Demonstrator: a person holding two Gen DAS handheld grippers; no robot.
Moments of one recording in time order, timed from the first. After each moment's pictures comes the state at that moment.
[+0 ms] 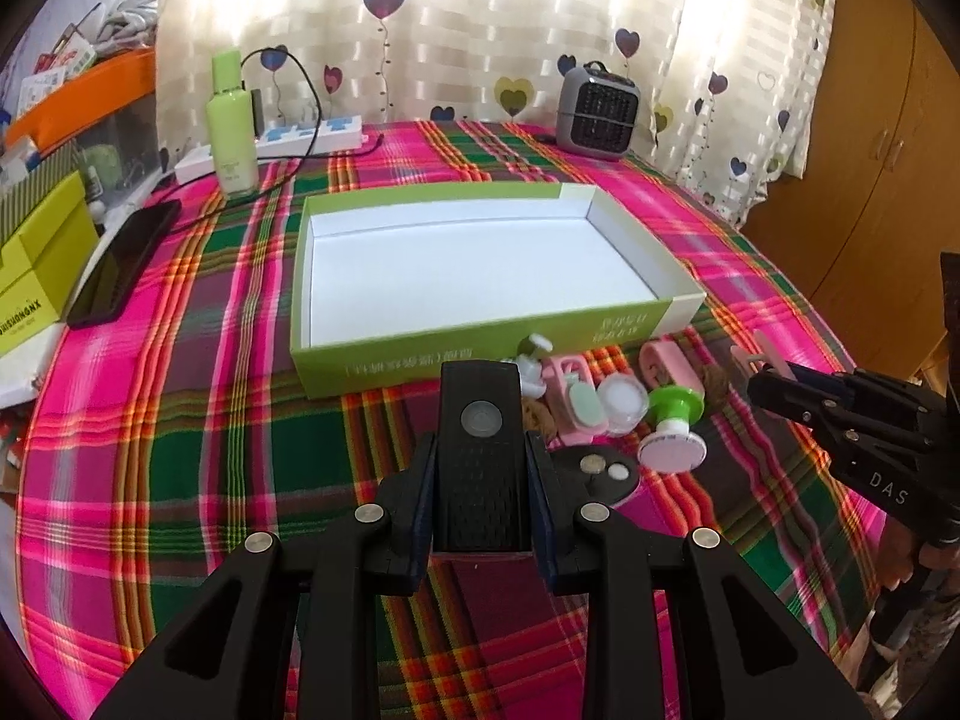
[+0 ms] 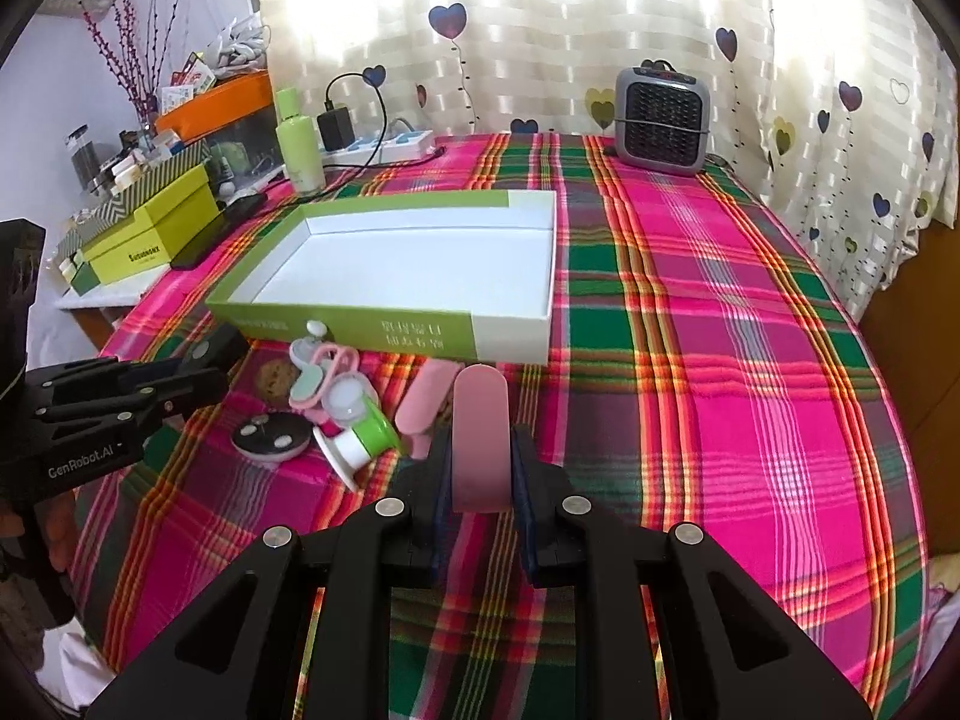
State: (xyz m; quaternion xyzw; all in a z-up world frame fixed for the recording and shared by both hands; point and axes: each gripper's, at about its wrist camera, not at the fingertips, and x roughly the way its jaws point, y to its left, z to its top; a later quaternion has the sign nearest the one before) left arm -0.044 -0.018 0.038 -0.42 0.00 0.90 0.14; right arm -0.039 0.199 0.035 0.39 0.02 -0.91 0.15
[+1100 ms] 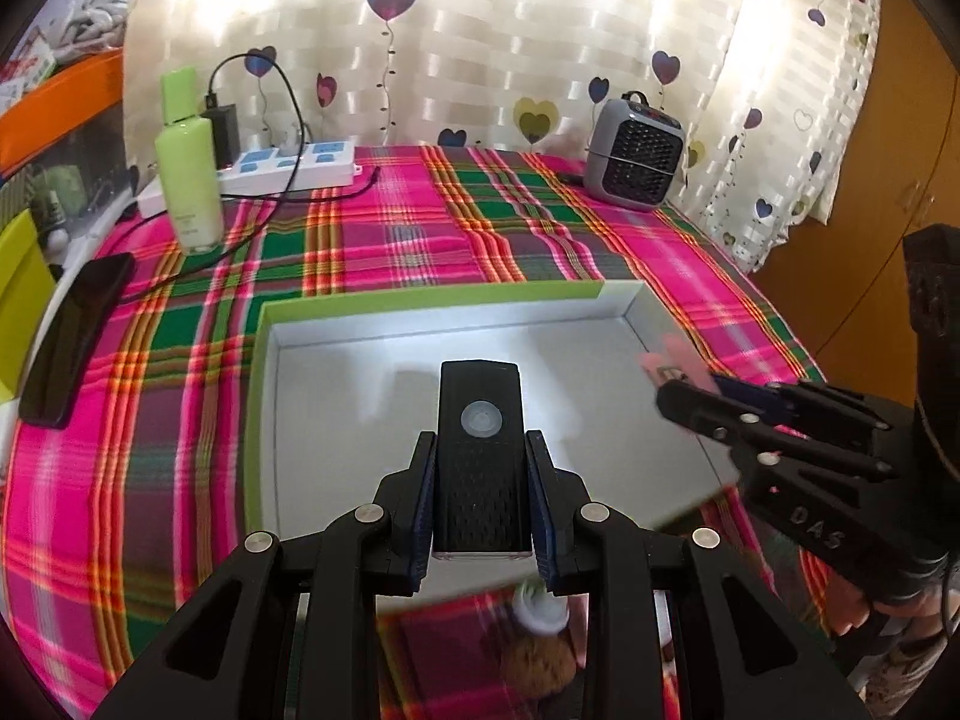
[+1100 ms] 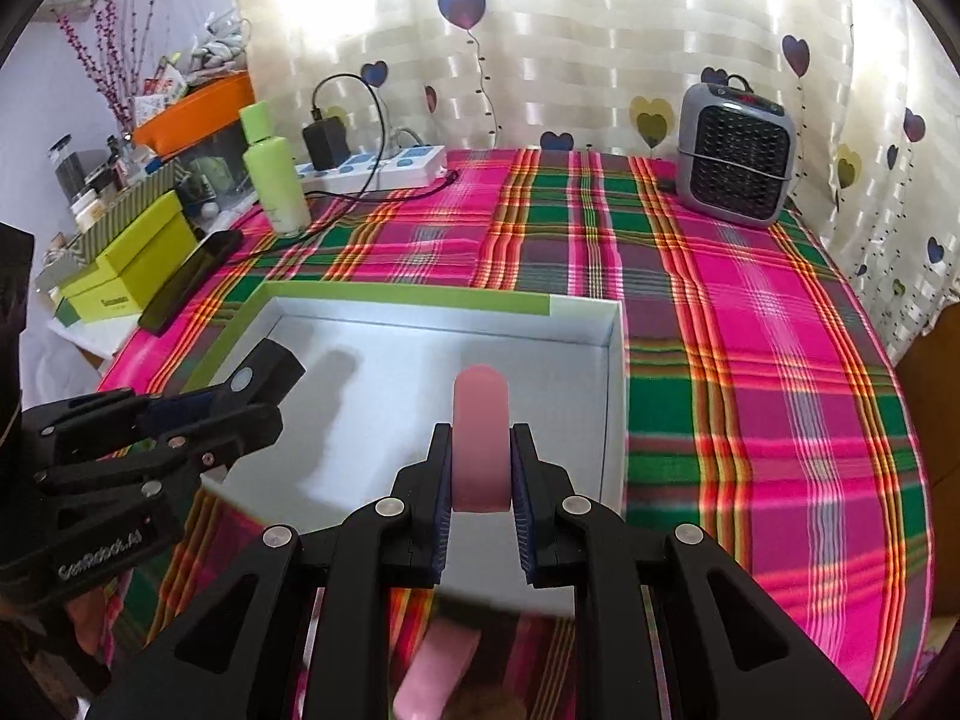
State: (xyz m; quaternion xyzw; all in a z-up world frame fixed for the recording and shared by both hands) left arm -0.154 -0.006 0.048 -0.42 -0.04 0.90 0.13; right arm -0.158 0.160 0.041 0.41 0.02 -0.89 0.17
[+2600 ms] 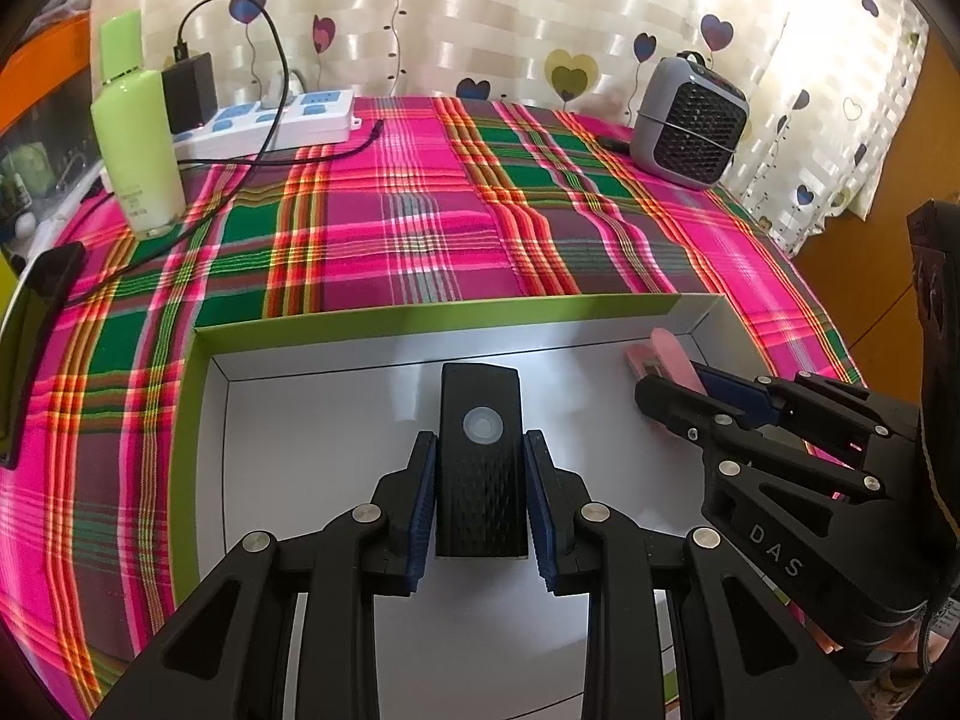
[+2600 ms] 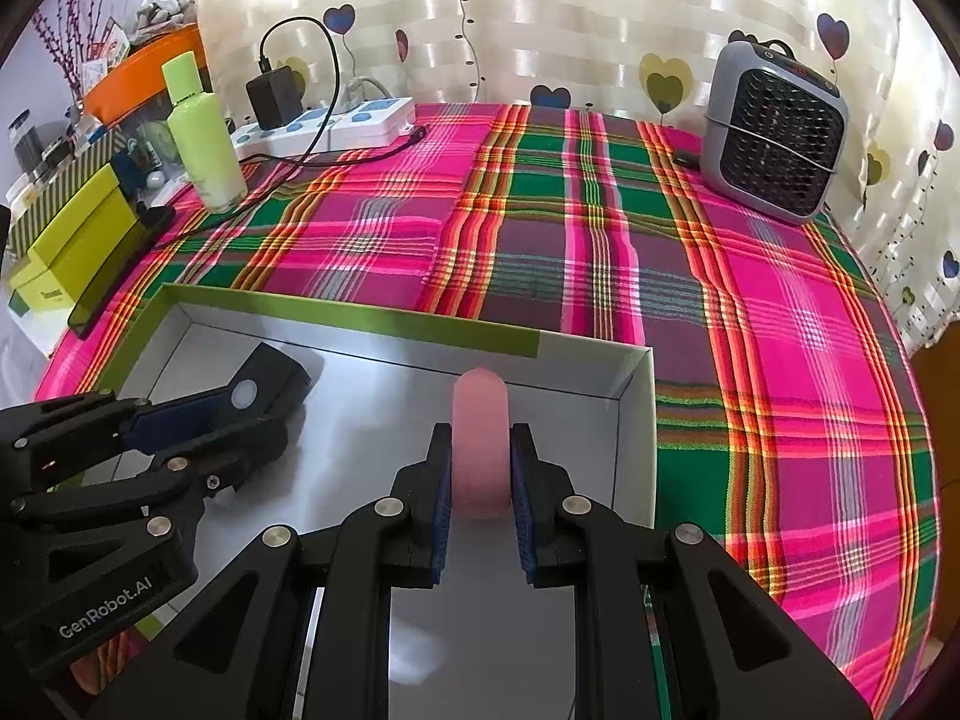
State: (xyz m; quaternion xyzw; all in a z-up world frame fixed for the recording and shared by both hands) left arm -0.214 0.007 0.016 -0.47 -0.04 0.87 0.11; right arm -0.222 0.147 0.008 0.45 0.05 -0.88 0.15
